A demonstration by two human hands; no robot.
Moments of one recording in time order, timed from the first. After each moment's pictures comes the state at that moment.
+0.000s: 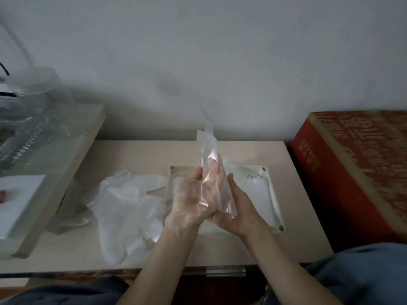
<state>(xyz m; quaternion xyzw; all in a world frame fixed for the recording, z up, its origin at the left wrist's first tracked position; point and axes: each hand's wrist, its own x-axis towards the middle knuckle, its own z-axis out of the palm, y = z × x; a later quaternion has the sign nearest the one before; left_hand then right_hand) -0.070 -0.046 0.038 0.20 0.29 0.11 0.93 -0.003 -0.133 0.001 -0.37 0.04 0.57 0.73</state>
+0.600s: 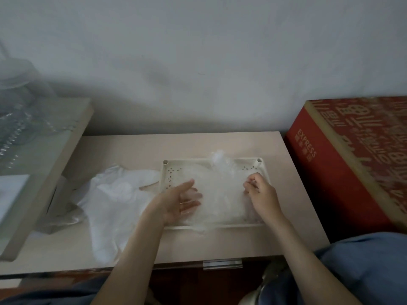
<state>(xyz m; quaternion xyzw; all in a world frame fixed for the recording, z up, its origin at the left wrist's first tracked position) -0.075 0.005 -0.037 0.42 0.43 -0.09 0.80 0.061 -0.191 -0.067 -0.86 -0.16 0.15 0.46</state>
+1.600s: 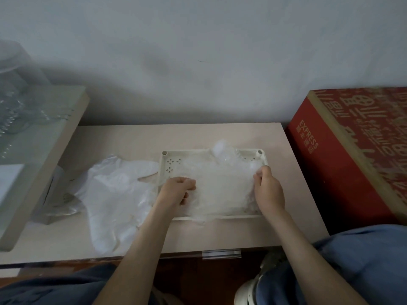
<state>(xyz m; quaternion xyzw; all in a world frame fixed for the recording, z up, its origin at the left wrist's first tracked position) -0.069 -0.006 -0.054 0.61 0.45 0.02 0.65 0.062 -0.197 -0.073 -0.94 -0.16 0.03 0.29</state>
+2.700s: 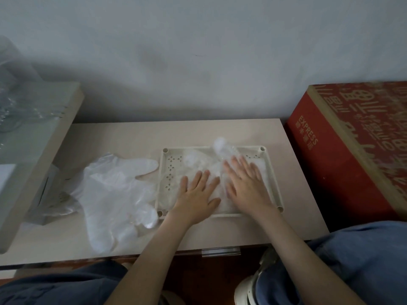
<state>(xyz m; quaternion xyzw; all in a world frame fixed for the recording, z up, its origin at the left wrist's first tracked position) -0.059 -0.039 -0.086 0.97 0.12 -0.17 0.13 0.047 -0.178 -0.079 -0.90 -0.43 0.01 0.05</state>
